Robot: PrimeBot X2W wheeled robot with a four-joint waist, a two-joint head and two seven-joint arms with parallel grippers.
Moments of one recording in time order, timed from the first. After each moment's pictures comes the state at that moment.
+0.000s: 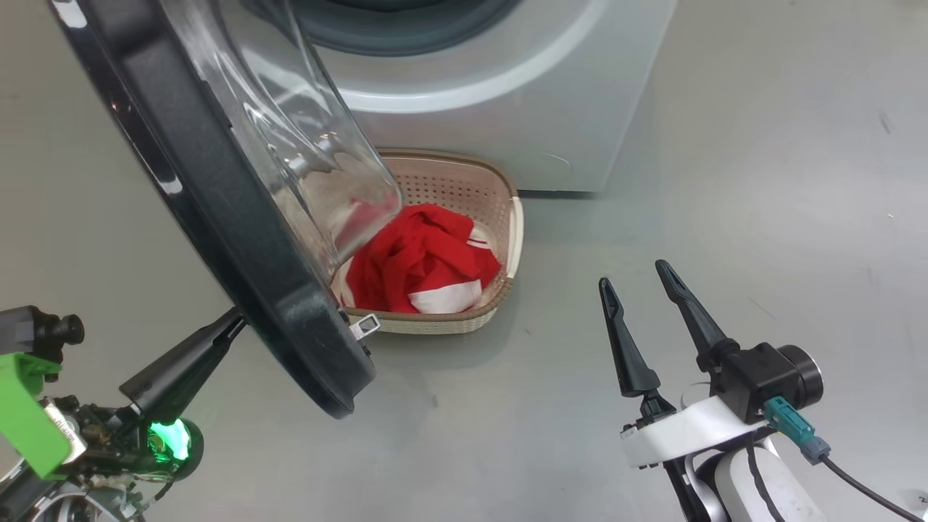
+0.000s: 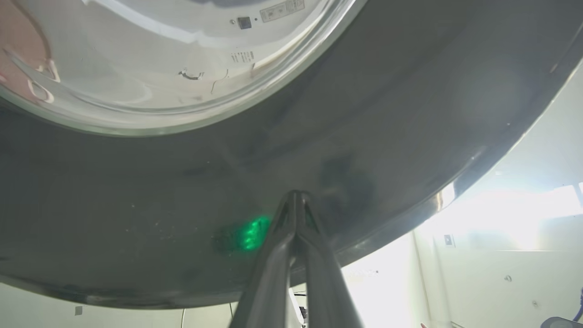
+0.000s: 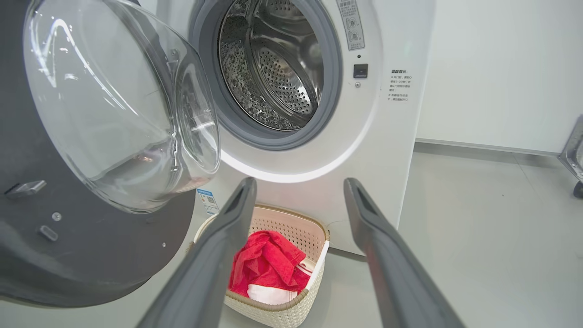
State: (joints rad) left arm -0.06 0.22 0.07 -0.17 -2.01 -0.12 0.87; right arm -0.07 -0.07 0.35 0.02 0.25 -0.03 -0.23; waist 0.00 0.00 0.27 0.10
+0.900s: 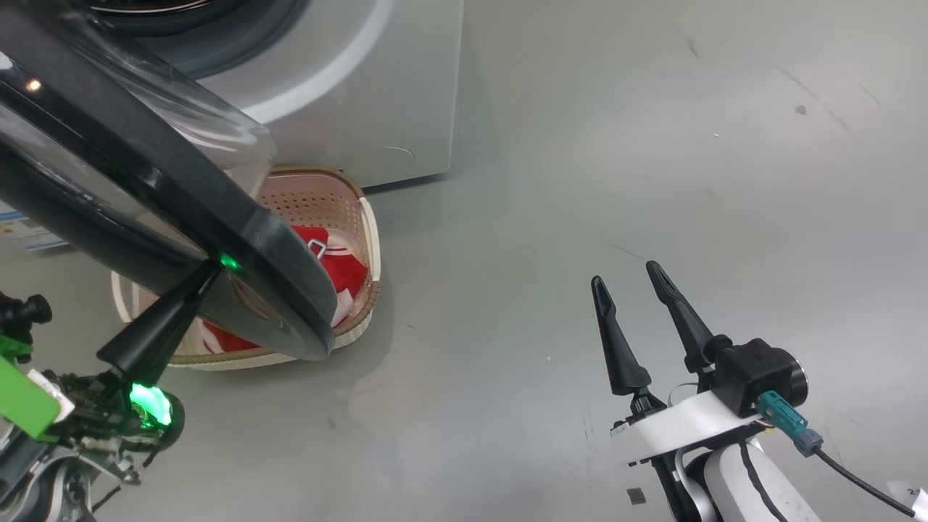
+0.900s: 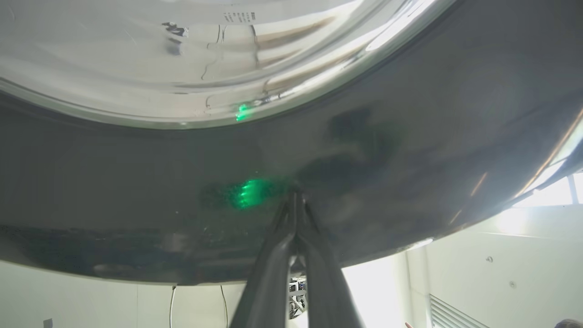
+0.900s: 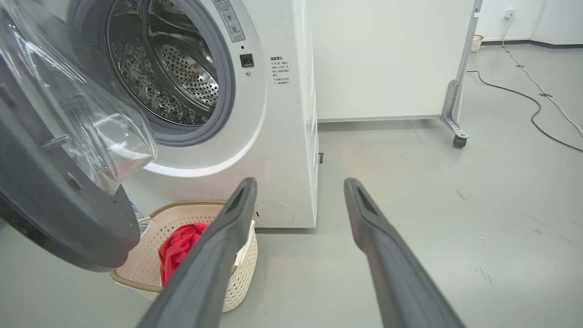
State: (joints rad) left arm -0.13 0.19 0.11 -0.10 -1.95 -0.12 0.78; right arm -0.10 -0.06 0.37 0.07 0.31 -0.04 -0.25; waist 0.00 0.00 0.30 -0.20
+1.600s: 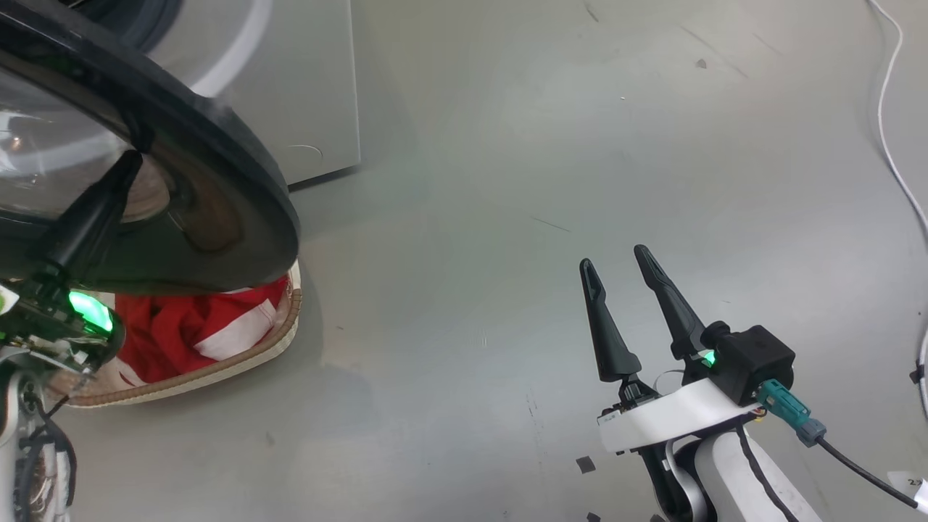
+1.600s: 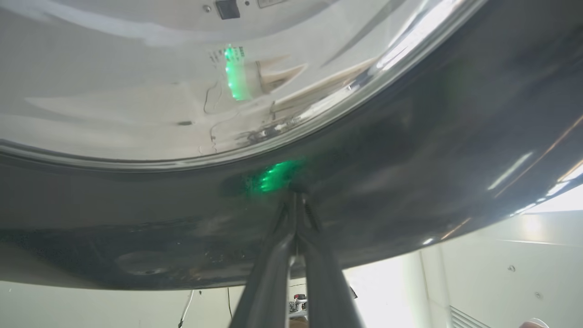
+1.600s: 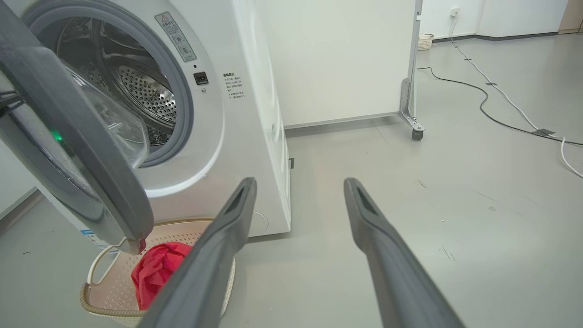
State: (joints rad) left arm -0.34 0.21 0.14 0.00 -1.84 -0.06 0.65; right arm -0.12 -0.05 0.40 0.04 0.38 -0.05 -0.25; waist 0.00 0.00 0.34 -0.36
